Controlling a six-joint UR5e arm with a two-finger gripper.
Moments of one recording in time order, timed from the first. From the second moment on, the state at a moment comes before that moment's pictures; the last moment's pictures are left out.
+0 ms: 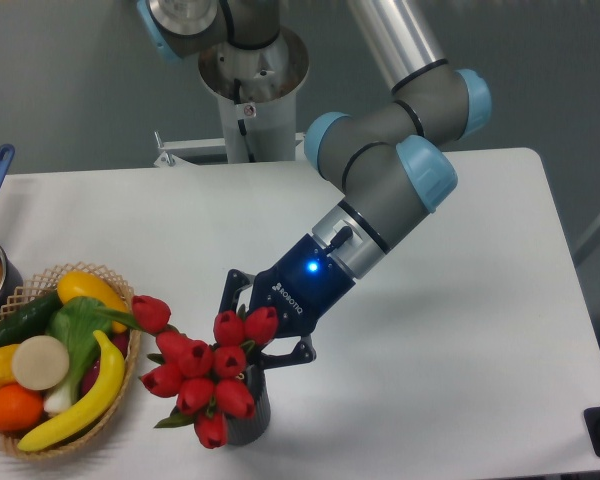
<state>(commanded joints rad) 2.51 -2.00 -1.53 -0.74 0.40 0.95</state>
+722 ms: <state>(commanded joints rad) 2.54 -1.98 -1.47 -0.74 0.34 0.88</state>
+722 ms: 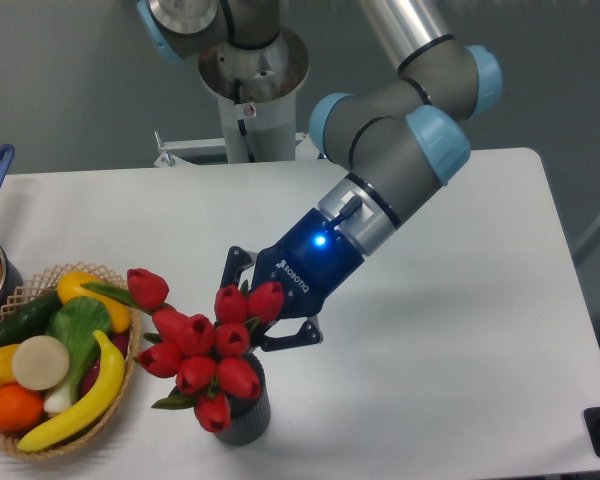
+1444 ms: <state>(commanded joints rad) 2.58 -1.96 -1.41 -0.74 0.30 0.74</state>
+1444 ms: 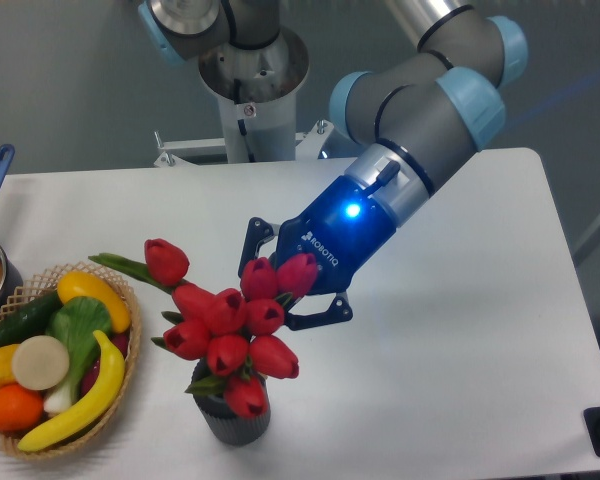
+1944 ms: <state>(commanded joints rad) 2.64 -1.94 -1.41 -0.74 0.28 0.70</state>
